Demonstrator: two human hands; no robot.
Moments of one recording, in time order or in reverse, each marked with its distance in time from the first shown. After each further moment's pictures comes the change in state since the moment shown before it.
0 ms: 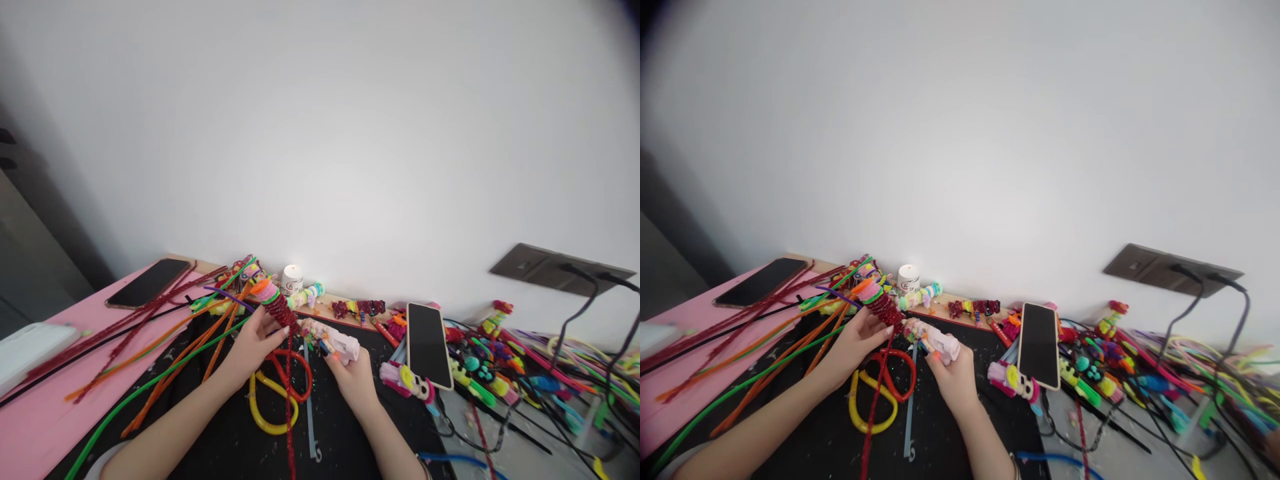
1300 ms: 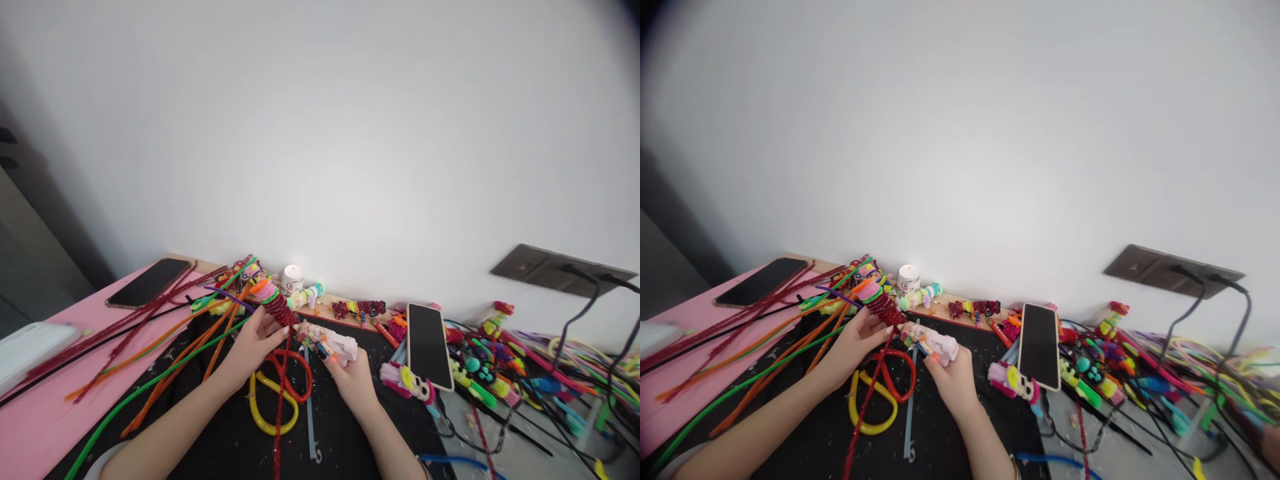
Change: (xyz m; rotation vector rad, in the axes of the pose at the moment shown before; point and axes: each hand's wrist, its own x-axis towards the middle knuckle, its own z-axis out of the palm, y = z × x) left_hand -0.001 0.001 0.001 -0.036 -0.032 -0.017; right_hand -0.001 0.004 0.002 0.064 -0.054 0.097
